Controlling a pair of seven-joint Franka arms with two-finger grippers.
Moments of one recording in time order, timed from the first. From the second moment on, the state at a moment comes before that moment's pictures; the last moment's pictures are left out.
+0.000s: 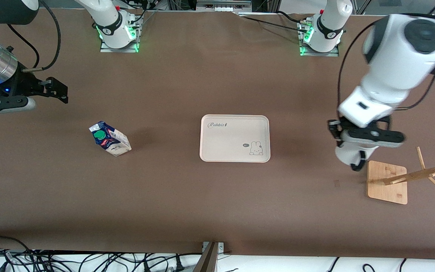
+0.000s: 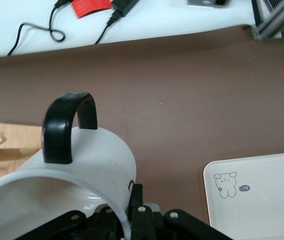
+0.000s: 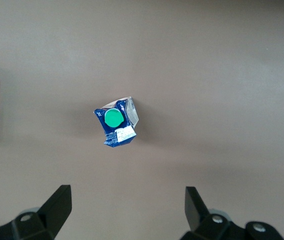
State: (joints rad) left arm -0.11 0.18 -0.09 -1.63 0.01 2.04 -0.16; right arm 0.22 0.04 -0.12 -1.64 -0.02 1.67 -0.04
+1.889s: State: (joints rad) left arm -0.03 0.29 0.23 -1.61 -0.51 2.10 0.07; right arm 0.22 0.04 -0.12 -1.64 -0.02 1.68 -0.04
